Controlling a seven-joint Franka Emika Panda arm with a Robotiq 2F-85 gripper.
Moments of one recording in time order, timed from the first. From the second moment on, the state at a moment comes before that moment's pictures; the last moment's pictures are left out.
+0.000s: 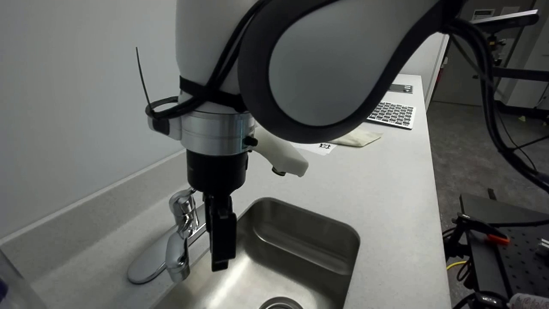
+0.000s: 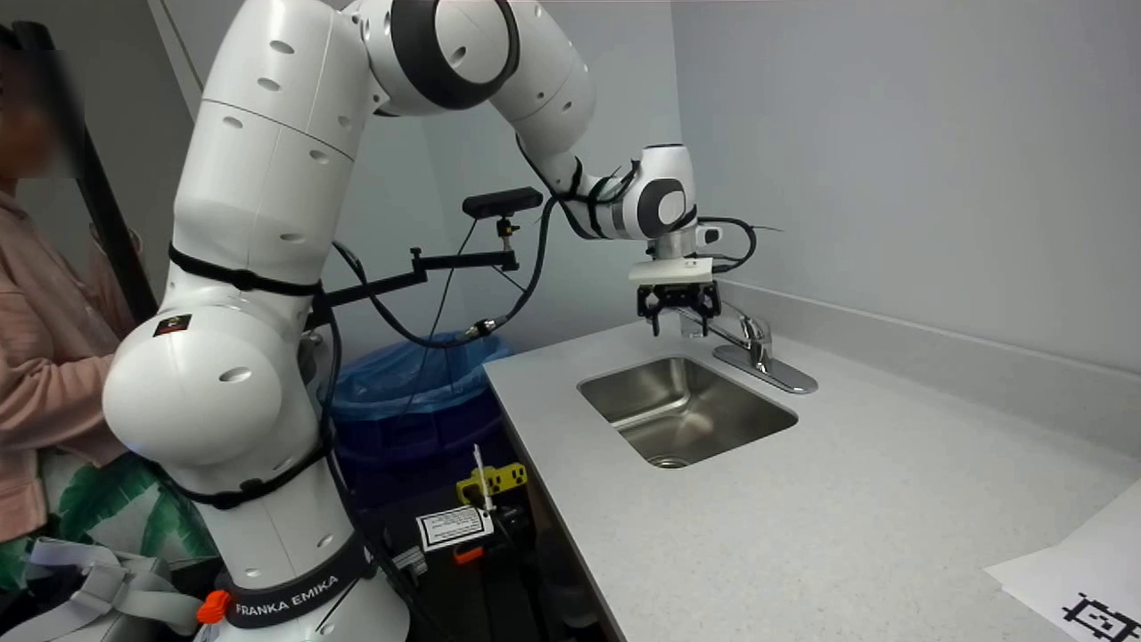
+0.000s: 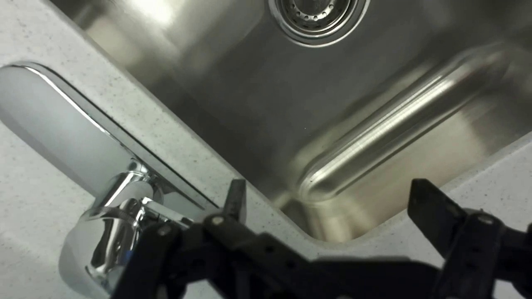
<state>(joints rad) 0.21 0.53 0.28 -1.80 -0.11 2.44 -0.36</state>
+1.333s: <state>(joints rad) 0.20 0.40 0.16 -1.88 -0.25 2.71 -0.25</state>
